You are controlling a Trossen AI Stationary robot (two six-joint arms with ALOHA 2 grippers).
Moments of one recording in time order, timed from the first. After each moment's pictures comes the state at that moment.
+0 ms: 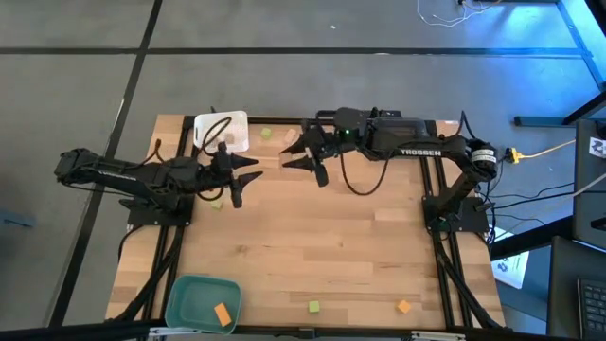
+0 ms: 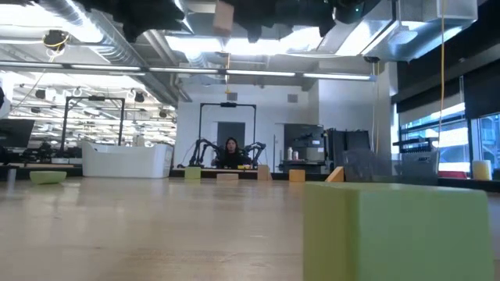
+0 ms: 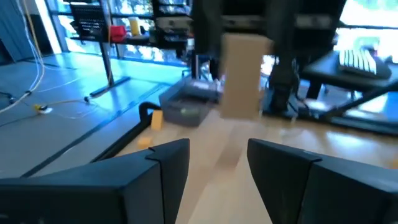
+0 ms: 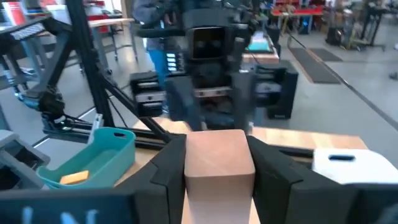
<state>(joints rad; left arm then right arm) -0.09 0.76 0.56 0.15 -0.50 -0.07 -0.25 1.69 1.30 0.31 -0.55 -0.02</state>
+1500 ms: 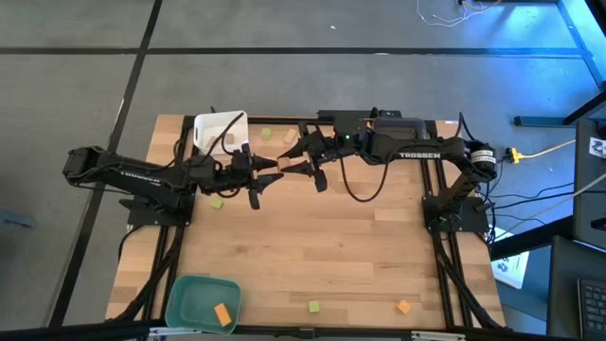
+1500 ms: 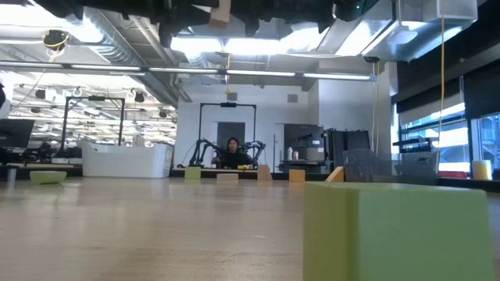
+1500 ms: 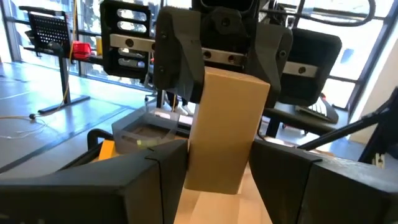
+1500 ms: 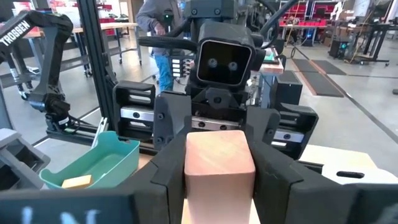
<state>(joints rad) -0.02 1.04 0.56 0.58 -0.30 -0.15 -0.21 1.69 1.30 0.35 -0.52 -0.03</state>
